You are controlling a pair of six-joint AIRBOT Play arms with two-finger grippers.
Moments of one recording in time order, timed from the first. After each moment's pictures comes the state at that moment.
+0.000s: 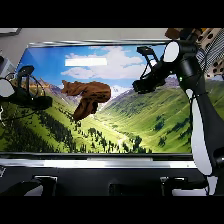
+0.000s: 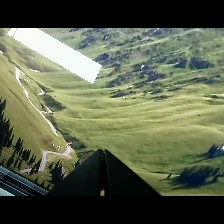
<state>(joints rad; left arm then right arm) -0.09 -1.20 1.28 1.53 -1.33 -1.66 0.27 -1.62 1.91 -1.35 1.61 1.46</state>
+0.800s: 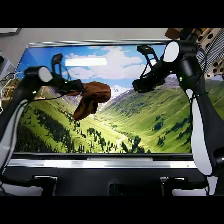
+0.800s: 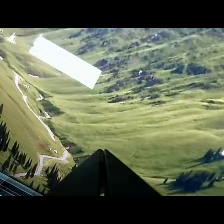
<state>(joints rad) -0.25 -1.65 1.63 1.37 -1.07 -1.80 0.27 -1.62 1.91 -1.35 1.59 1.46</state>
